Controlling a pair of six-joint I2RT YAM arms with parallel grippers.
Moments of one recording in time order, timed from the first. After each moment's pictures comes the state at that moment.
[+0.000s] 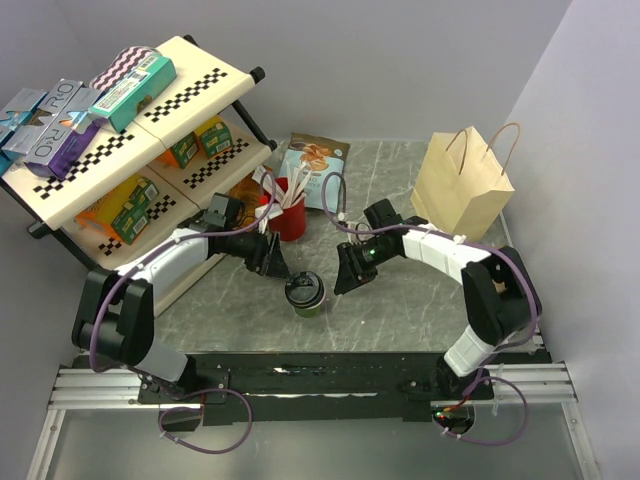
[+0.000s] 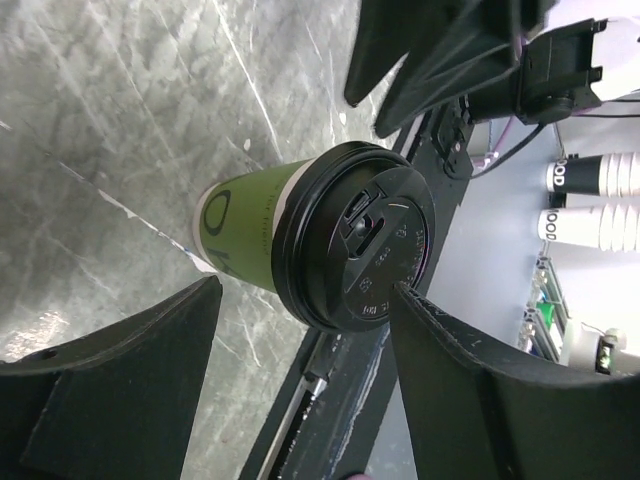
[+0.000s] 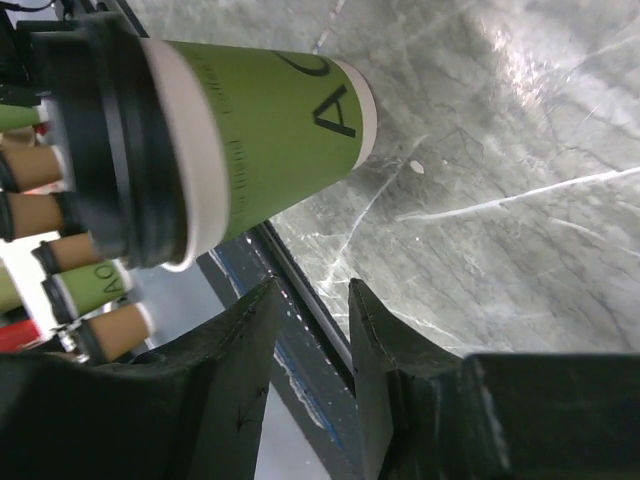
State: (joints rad) left arm -0.32 1.48 0.94 -0.47 0.97 -0.02; right arm 0.48 1.60 1.00 -0.58 -0.78 0.12
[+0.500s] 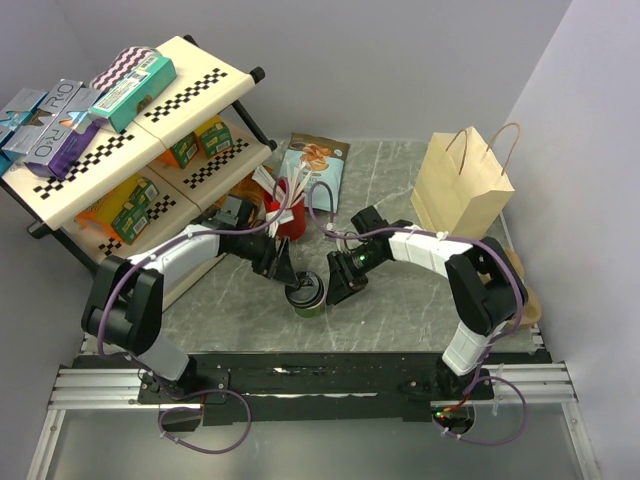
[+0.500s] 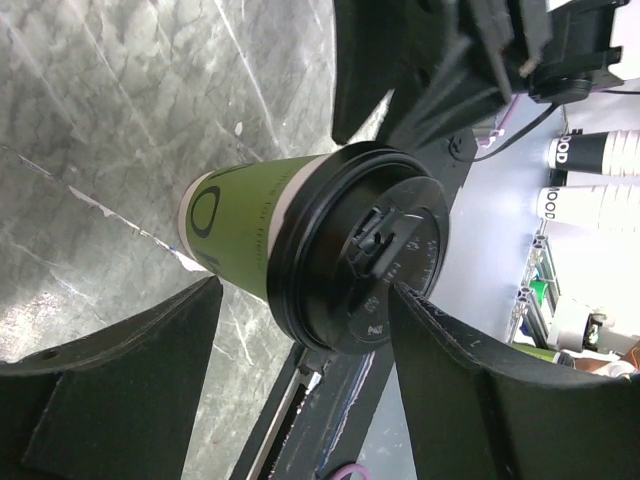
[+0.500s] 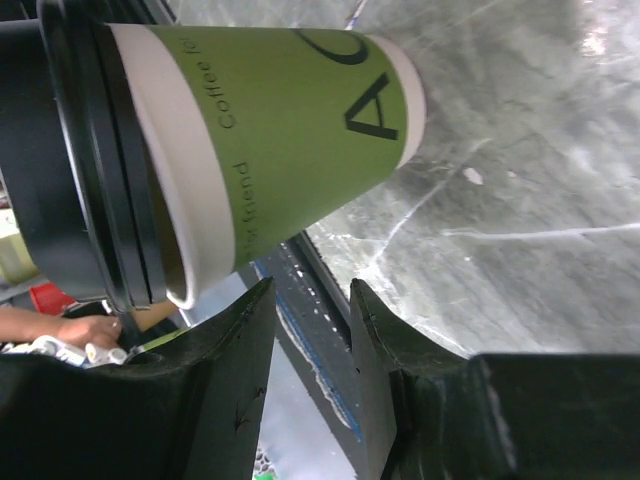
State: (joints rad) left arm -0.39 1.56 0.99 -0.52 0.95 -0.01; right arm 0.53 1.71 1.01 -0.56 -0.85 0.16
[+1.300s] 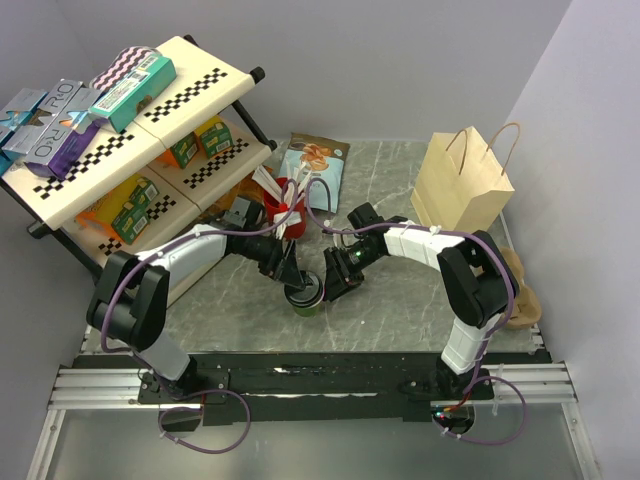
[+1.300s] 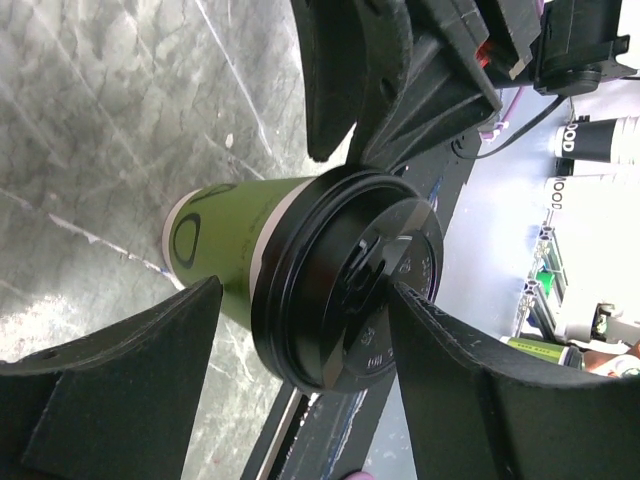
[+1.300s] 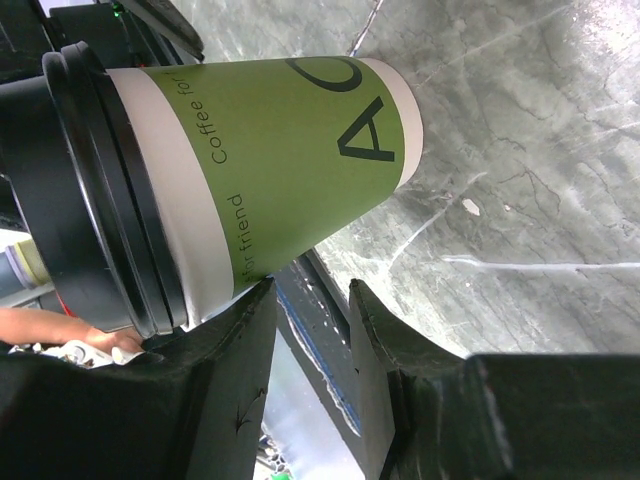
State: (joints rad) left arm -0.43 1.60 1.00 -0.49 0.94 -0.02; right arm 0.54 1.77 1.07 -0.56 -0.88 0.20
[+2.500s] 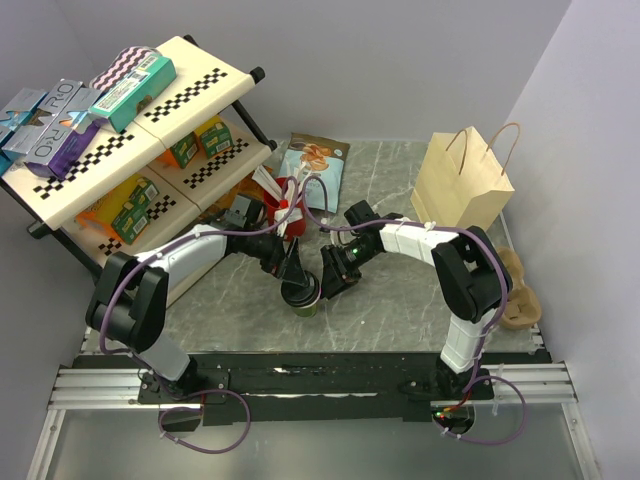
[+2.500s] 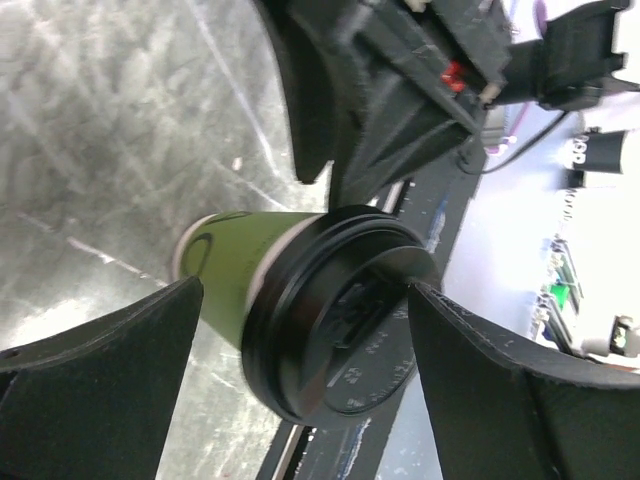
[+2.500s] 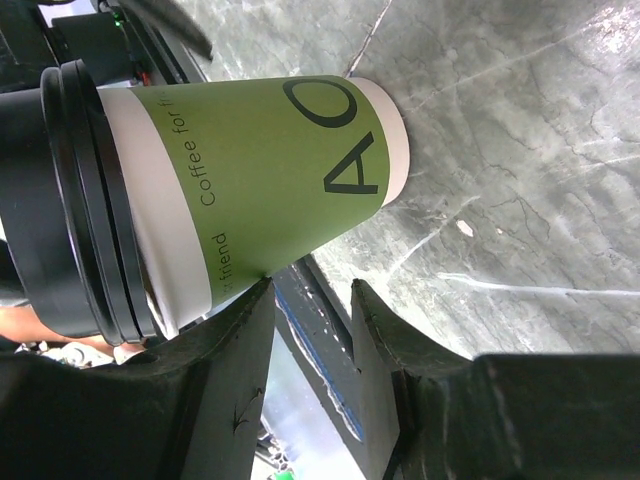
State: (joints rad) left arm -0.44 1.59 1.00 -0.43 0.93 -0.04; right arm 0.54 1.82 1.11 -0.57 -0.88 0.20
